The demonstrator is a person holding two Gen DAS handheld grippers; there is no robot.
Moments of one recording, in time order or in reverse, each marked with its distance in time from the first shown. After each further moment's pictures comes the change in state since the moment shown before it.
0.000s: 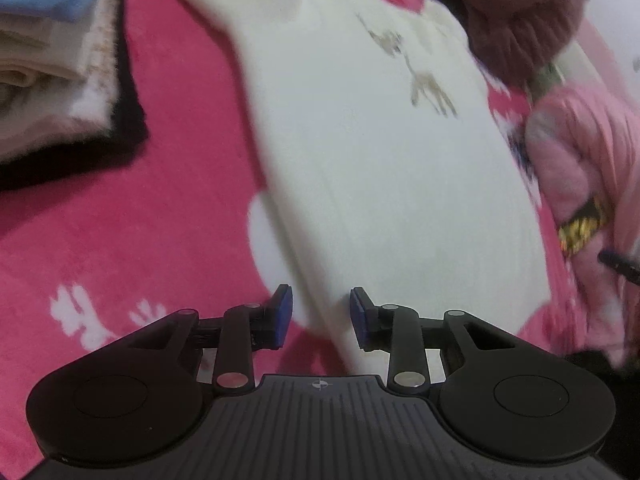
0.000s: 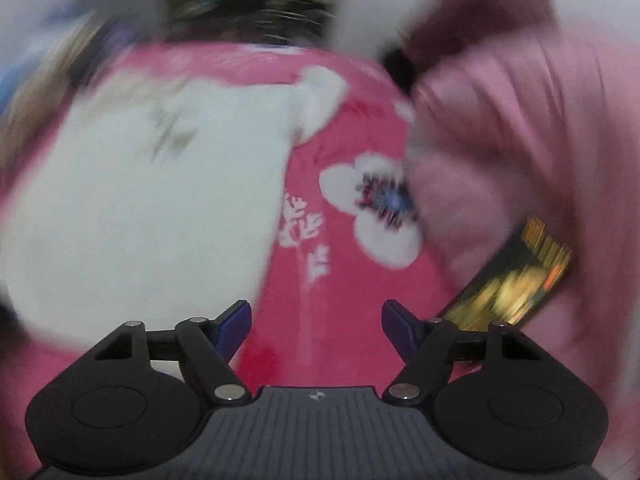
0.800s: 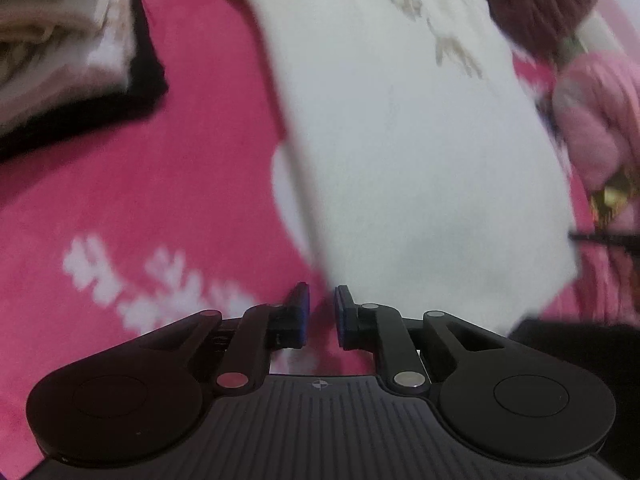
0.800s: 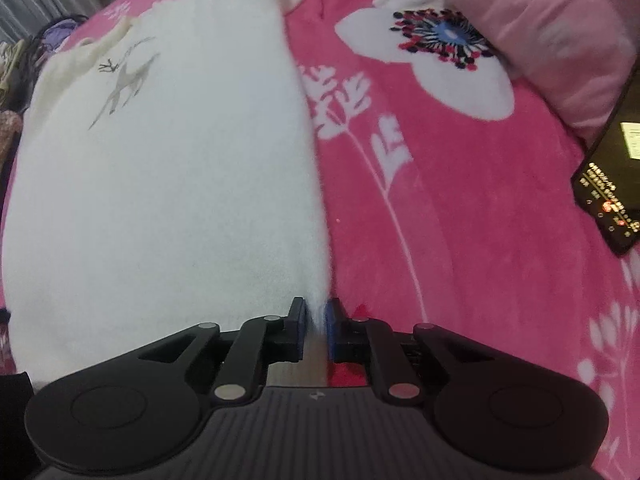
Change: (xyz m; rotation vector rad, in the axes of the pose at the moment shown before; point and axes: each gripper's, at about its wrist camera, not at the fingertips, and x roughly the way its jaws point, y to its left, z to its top) left arm 0.004 0.001 -0.031 0.069 0.117 0.116; right arm 0.101 0.017 -0.017 0.154 0.321 0.046
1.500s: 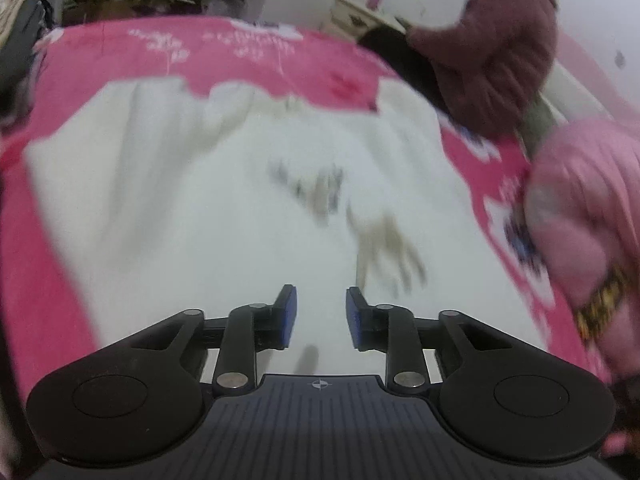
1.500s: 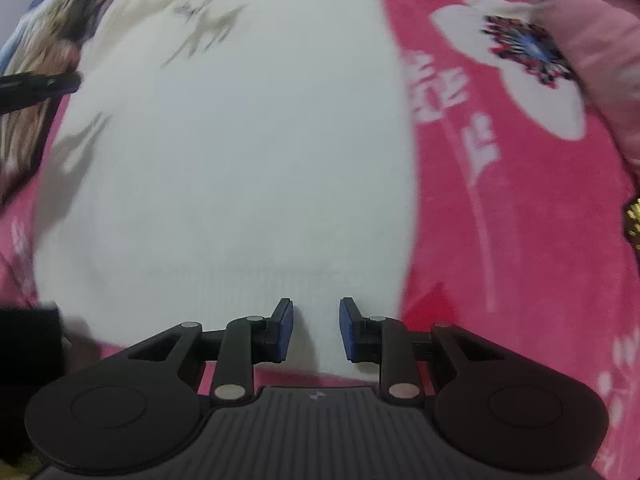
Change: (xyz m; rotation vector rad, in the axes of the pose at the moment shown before) left arm 0.039 -0.107 0.174 0.117 -0.348 -0.040; right arm -0.015 0.023 0.012 -0.125 0.086 0.133
